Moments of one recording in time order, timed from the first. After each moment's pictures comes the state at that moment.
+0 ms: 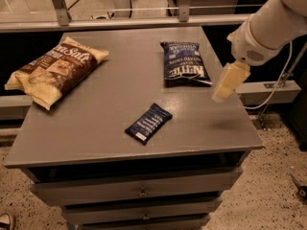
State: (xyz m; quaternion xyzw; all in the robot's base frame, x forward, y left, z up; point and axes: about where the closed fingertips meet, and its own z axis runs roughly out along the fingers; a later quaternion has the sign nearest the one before) arm 0.567 -0.200 0.919 -0.56 0.79 -0.04 0.26
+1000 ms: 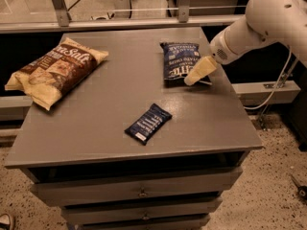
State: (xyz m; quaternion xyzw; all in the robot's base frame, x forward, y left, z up) arm 0.694 -0.176 0.856 -0.44 0.83 0.06 0.34
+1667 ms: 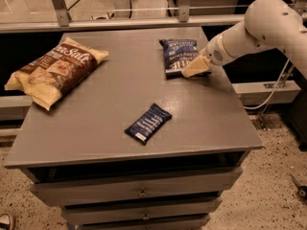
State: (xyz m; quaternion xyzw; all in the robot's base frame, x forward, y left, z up) arm 0.712 -0.161 0.846 -0.41 0.83 0.11 0.37
